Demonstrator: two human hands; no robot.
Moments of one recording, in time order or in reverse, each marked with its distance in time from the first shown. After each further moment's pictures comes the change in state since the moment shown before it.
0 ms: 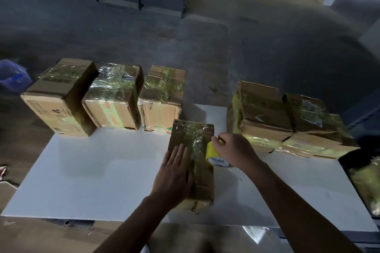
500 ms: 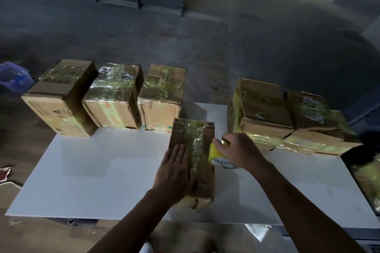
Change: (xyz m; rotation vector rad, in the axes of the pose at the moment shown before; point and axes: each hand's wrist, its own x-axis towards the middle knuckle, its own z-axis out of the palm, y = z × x) left_hand 0.007 -0.003 0.005 0.156 -0.106 0.012; right_hand -0.004 0.013 -0.002 -0.017 0.028 -0.069
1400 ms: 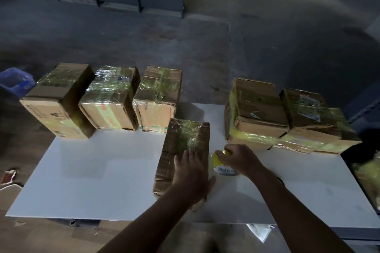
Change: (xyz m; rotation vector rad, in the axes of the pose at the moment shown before) left_hand 0.018 0.068 -0.017 0.012 -0.262 -0.101; right_hand -0.016 0.054 0.025 0.092 -0.122 0.131
